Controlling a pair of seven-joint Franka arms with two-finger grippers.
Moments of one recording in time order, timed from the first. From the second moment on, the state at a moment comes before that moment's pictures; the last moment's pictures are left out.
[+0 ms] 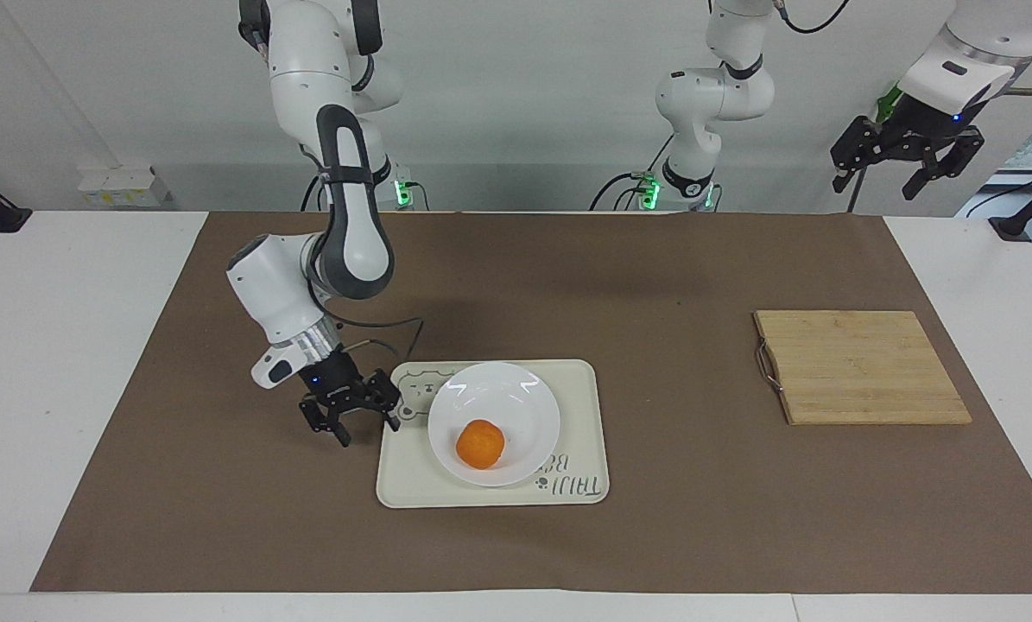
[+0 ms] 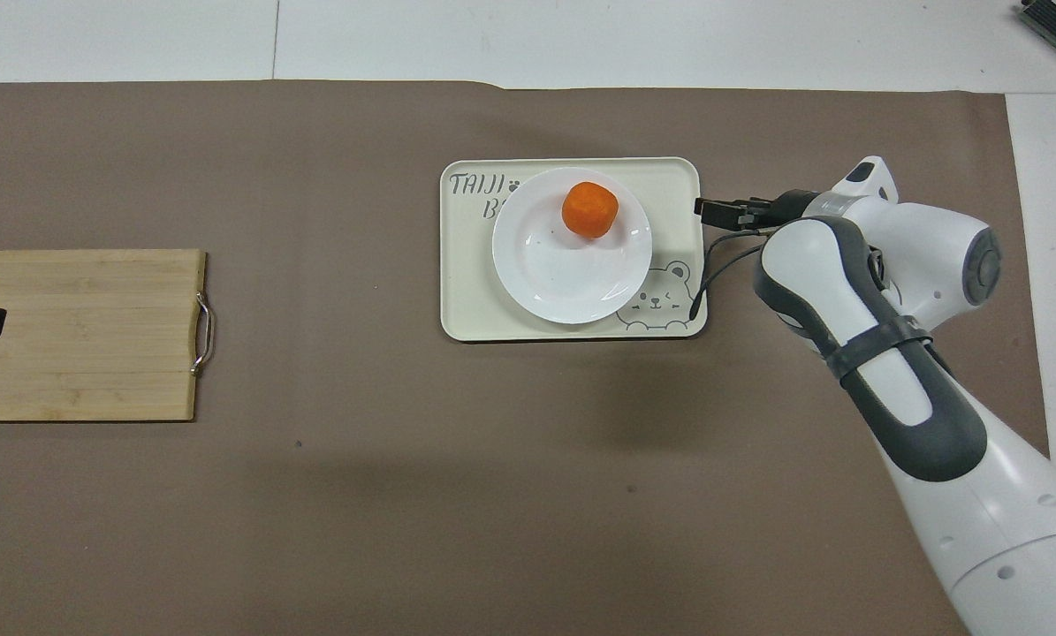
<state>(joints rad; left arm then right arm) -0.05 -0.03 0.04 -1.42 -0.01 1.38 0.18 0.31 0.40 -0.23 -1.88 0.88 2.63 -0.68</state>
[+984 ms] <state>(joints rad) -0.05 -0.03 0.04 -1.42 -0.01 1.38 0.18 0.37 0.14 -0.33 -1.78 0.19 1.95 0.02</state>
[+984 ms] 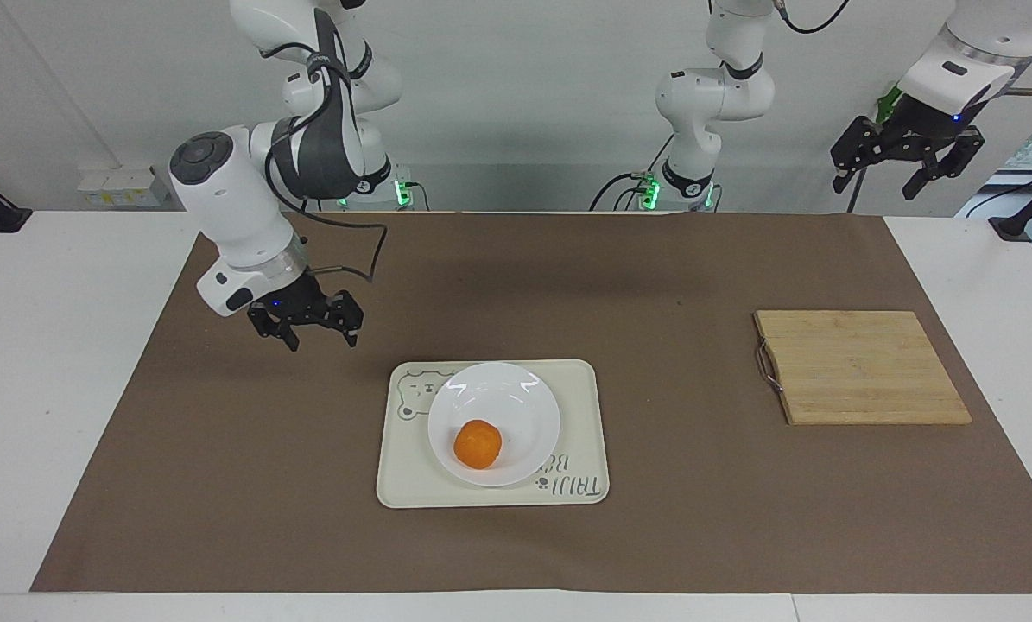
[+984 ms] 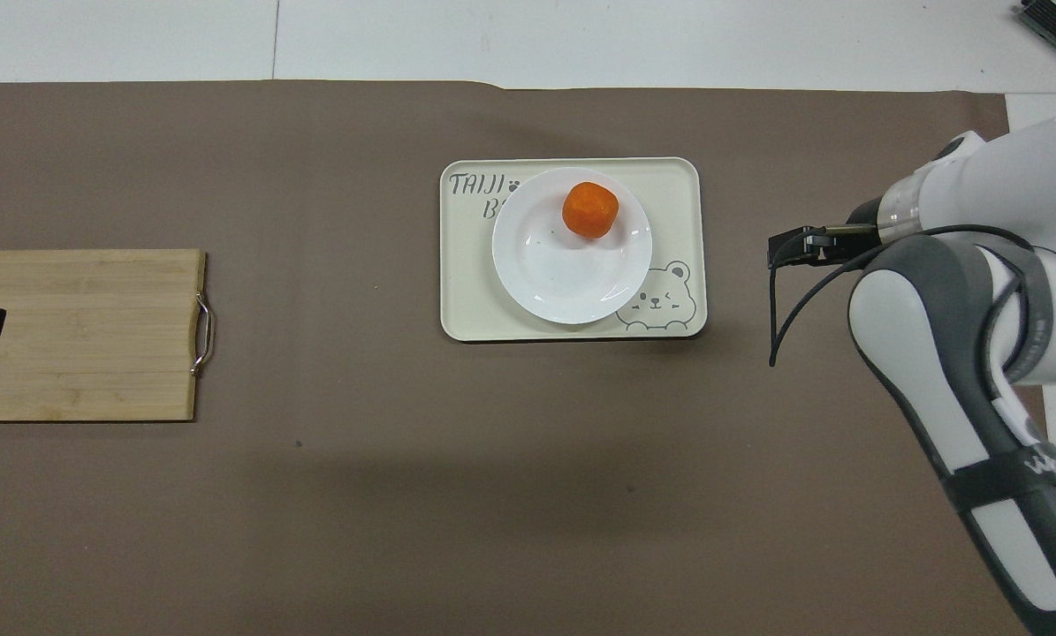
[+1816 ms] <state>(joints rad) -0.05 -0.03 0.04 -1.42 -0.01 1.38 0.18 0.27 -0.12 -0.35 -1.77 0.09 1.58 0.04</state>
